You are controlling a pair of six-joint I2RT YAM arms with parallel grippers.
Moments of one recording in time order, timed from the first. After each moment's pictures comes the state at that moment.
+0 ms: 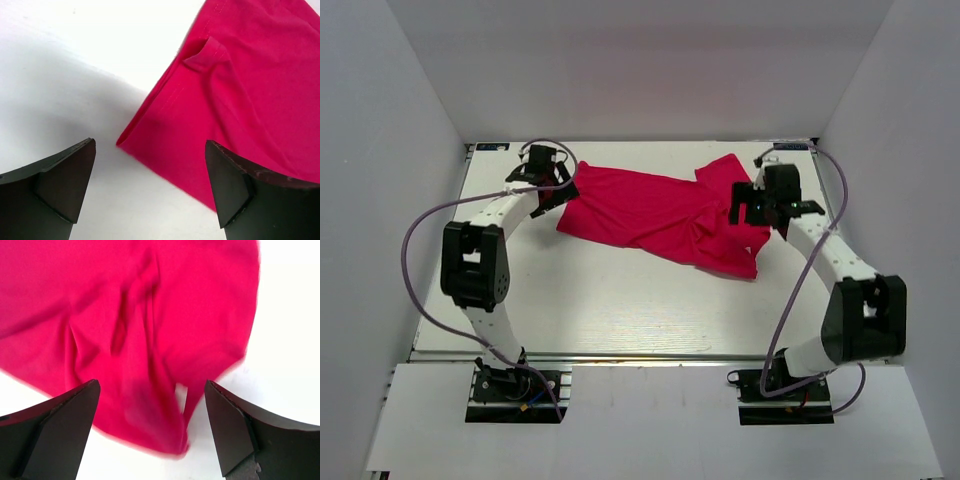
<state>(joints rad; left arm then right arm) -0.16 1.88 1.43 -0.44 -0.19 -0.56 0.16 1.49 1.11 -0.37 -0.04 0.09</state>
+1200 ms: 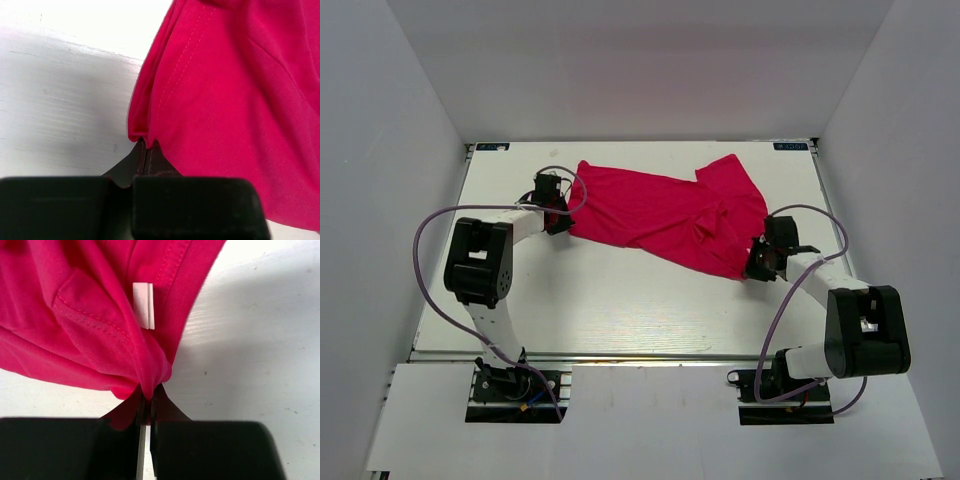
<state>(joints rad) -0.18 1.90 1.15 -0.18 -0.06 -0.45 0.12 1.38 0.64 -0.30 -0.07 0.38</state>
